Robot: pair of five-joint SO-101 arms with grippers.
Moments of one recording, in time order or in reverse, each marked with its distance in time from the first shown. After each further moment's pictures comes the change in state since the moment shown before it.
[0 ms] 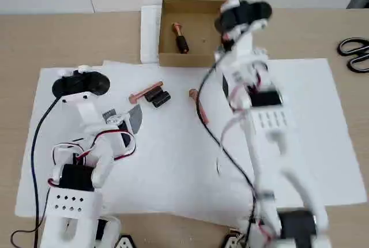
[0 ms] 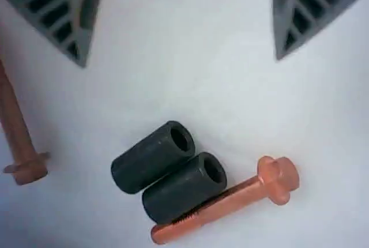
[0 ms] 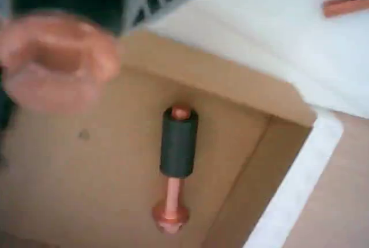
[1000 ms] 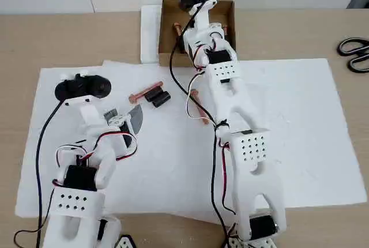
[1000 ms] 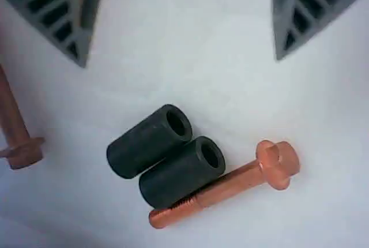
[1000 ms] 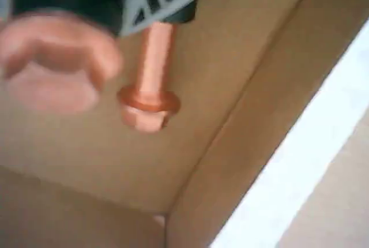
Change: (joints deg) left arm -0.2 -0.2 4.4 -6.7 0.0; right arm -4.9 68.1 -70.0 0.0 0.0
